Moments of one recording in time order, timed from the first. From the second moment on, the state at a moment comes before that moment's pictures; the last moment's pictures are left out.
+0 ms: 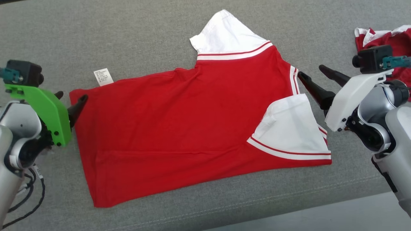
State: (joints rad) left arm -0.66 0.69 -0.60 0.27 -0.92 0.01 0.49; right arm -0.55 -0.47 0.34 0.16 0.71 0.13 0.37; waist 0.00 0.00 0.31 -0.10
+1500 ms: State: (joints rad) left arm -0.79 0.67 -0.62 0.35 -0.91 -0.08 0.44; right arm -0.98 -0.53 0.61 0.40 0.83 0.13 0.32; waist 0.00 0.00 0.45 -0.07
